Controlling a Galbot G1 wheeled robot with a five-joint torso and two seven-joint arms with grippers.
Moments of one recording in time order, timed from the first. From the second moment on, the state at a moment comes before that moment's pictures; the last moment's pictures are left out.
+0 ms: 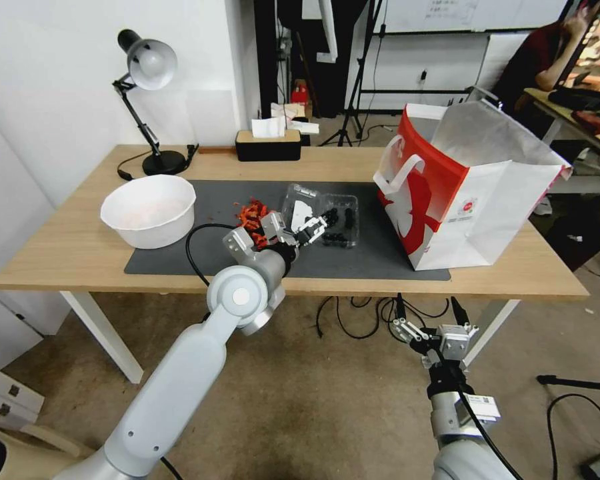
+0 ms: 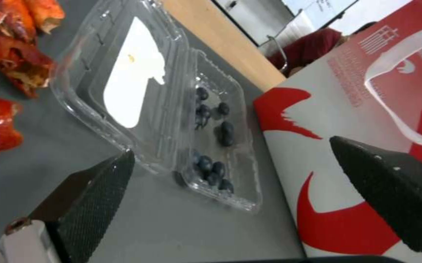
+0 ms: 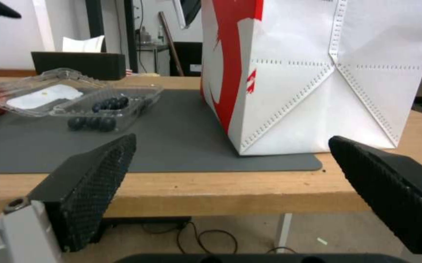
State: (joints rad) left arm 0.79 -1.28 -0.02 -1.87 -1.41 0.30 -0.61; right arm -1.64 1.12 0.28 2.11 0.17 0.18 0.51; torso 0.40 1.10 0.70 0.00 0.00
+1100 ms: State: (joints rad) left arm 0.73 -1.36 0.03 -1.70 -1.44 0.31 -0.63; right arm -1.63 1.13 0.29 2.09 0.18 0.19 0.51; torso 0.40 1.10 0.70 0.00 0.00
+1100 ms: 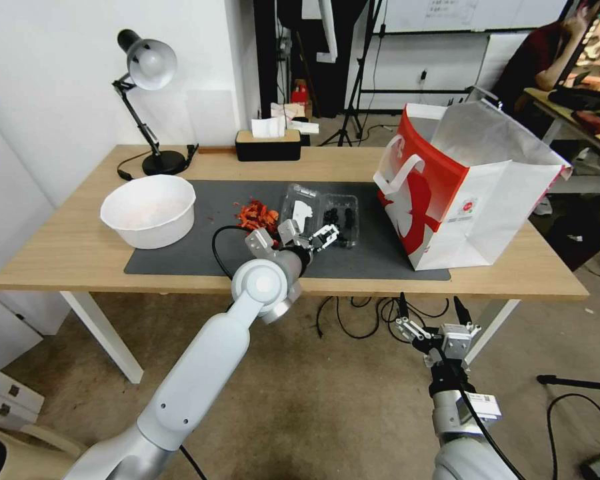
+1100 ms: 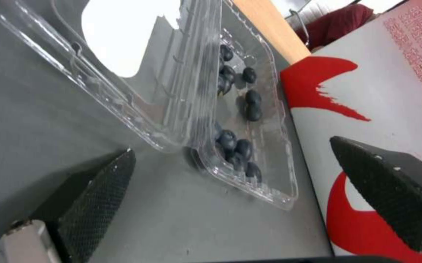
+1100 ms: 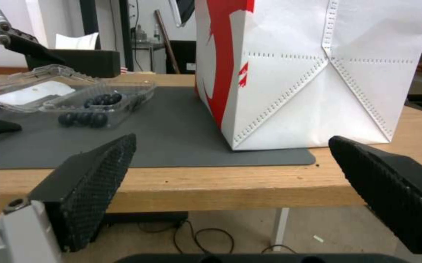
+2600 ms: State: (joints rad) left arm 0.66 -1.43 0.09 -1.62 -1.33 0.19 -0.49; right arm -1.64 1.13 0.29 2.09 0.17 0.20 0.51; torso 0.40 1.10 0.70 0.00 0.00
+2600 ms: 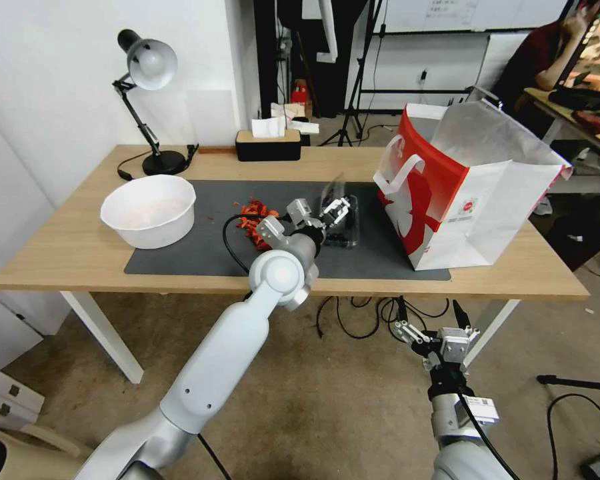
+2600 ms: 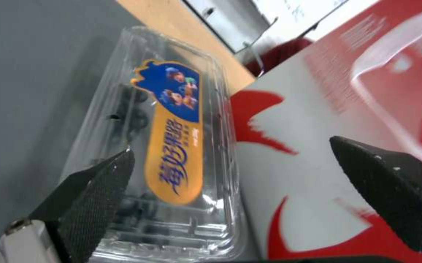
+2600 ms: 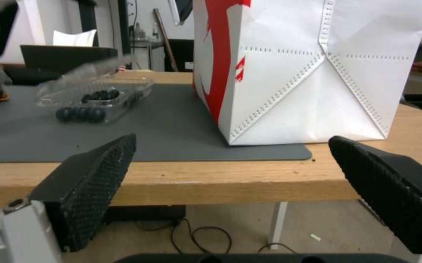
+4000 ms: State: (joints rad) left arm 0.59 -1.32 0.25 -1.51 -0.56 0.17 -0.11; right arm -1.65 1.14 0.30 2.09 0.17 0.20 0.51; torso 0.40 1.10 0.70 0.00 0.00
